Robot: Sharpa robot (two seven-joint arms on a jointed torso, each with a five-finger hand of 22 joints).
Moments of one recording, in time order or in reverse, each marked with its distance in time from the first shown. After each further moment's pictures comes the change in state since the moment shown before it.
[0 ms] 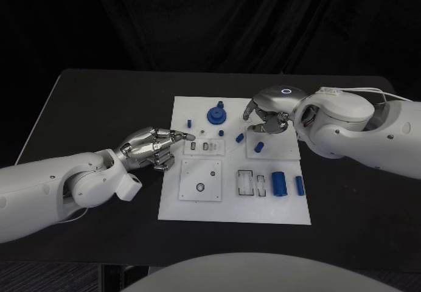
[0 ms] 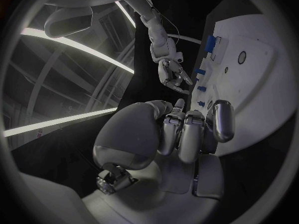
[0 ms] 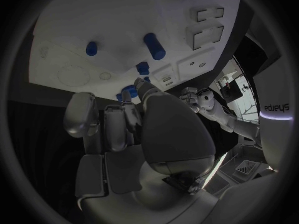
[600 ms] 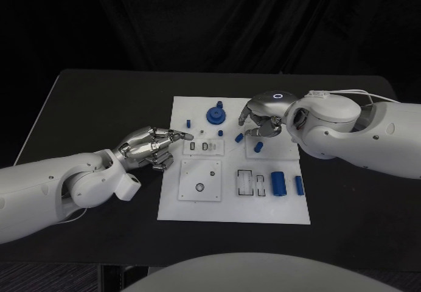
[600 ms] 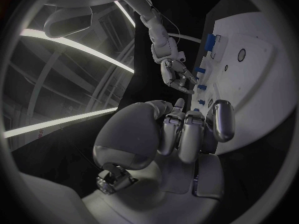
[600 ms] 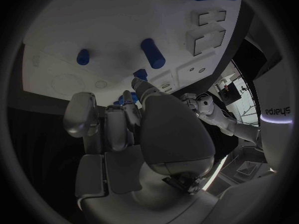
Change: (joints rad) left arm 0.000 0.001 0.000 -0.006 0.000 -0.004 0.005; left_hand 0.000 0.000 0.000 0.000 0.000 0.007 0.000 0.004 0.001 0.000 0.000 0.000 0.000 0.000 0.000 0.000 0.000 0.000 -0.004 -0.004 -0.004 -0.003; right arm -0.020 0.040 0.000 -0.034 -0.005 0.033 0.011; right_hand 0.029 -0.008 0.014 -0.027 -0.023 0.002 -0.023 -0.022 -0.021 -0.010 -0.018 0.000 0.001 0.000 -0.007 0.000 0.000 0.000 -0.007 -0.007 0.000 0.000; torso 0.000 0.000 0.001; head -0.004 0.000
